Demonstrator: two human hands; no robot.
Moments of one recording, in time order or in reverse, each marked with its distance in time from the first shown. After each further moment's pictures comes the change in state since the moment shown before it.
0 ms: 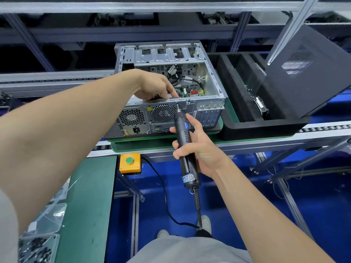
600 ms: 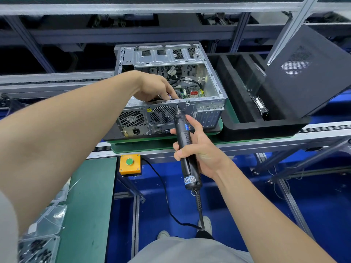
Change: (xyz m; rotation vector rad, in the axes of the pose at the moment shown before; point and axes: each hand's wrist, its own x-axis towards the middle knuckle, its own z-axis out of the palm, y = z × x) left_hand 0.007 -0.004 -0.002 0.003 0.001 0.022; right_hand -0.001 -0.002 0.001 -0.001 0.012 0.009
